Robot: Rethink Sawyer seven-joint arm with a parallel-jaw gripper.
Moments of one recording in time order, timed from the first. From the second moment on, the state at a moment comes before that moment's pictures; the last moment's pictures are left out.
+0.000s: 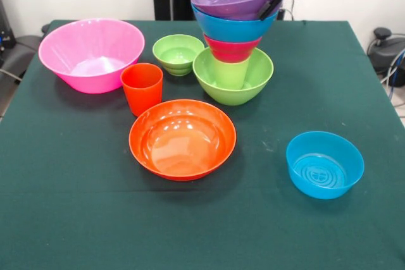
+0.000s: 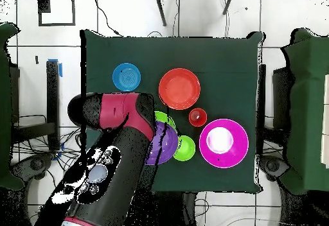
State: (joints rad) arm 0.33 -0.47 -0.55 1.39 0.04 1.00 2.71
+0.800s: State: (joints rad) arm 0.31 -0.47 -0.55 1.38 0.04 1.00 2.71
